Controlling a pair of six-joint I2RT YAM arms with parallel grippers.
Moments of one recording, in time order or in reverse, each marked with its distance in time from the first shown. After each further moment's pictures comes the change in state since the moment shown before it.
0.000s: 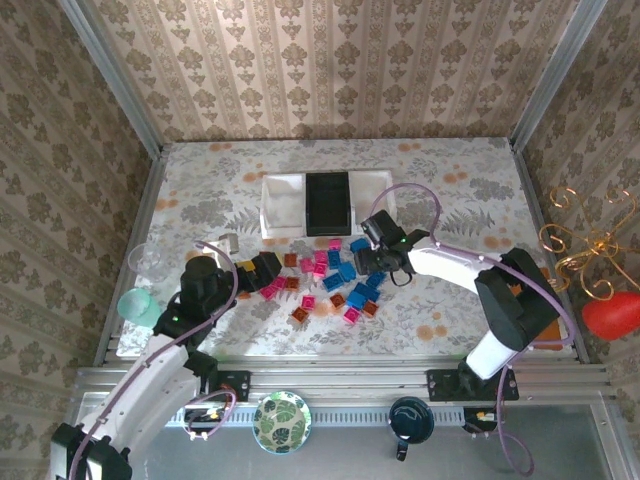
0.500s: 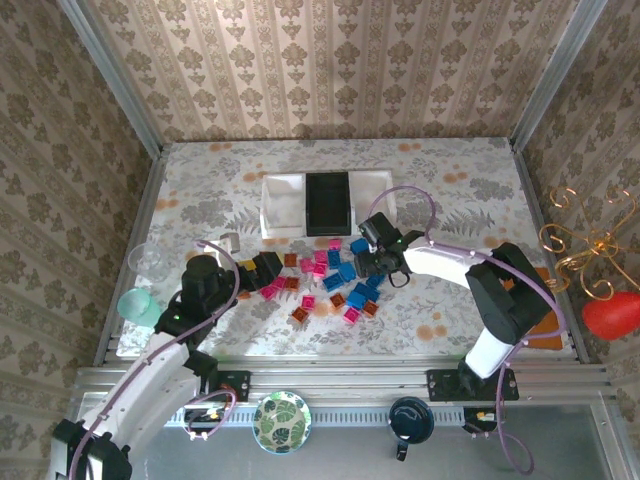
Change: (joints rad) left arm 0.000 0.018 0.000 0.022 0.008 0.000; right arm -0.005 0.061 0.002 0.013 -0.014 0.006
